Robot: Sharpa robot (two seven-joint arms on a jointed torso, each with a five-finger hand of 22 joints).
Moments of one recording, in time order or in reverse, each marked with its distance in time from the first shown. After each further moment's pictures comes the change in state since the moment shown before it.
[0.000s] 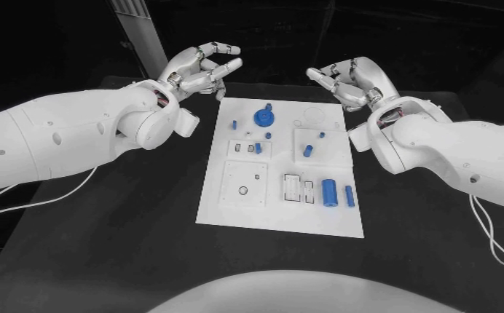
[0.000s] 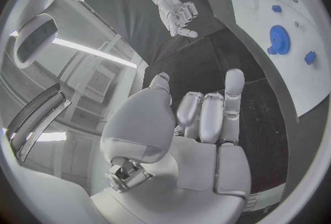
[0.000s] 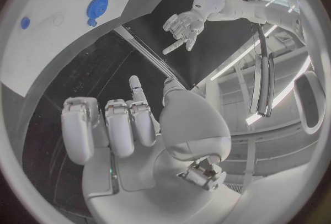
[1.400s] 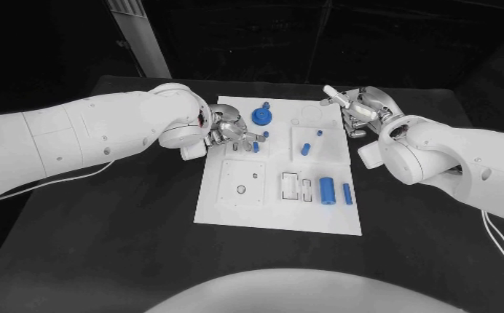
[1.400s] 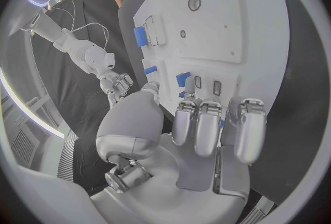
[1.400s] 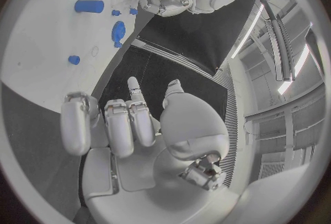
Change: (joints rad) left arm -0.007 0.170 0.000 -0.050 -0.463 0.379 -0.825; left_hand -0.264 -0.019 0.050 0.007 0.009 0.431 -0.016 0.227 0.299 0.127 -0.041 0.087 0.195 0.128 -0.041 0.009 0.127 -0.123 0.553 -0.034 0.237 0.516; right arm -0.028 -0.050 -0.058 -0.055 0.343 0.178 0.042; right_hand -0.054 0.046 -0.130 -0.001 -0.018 -0.074 0.006 0.100 0.019 -0.002 0.005 0.000 0.000 0.002 0.005 0.000 0.000 0.023 -0.026 0.011 -0.092 0.000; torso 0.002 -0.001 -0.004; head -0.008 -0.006
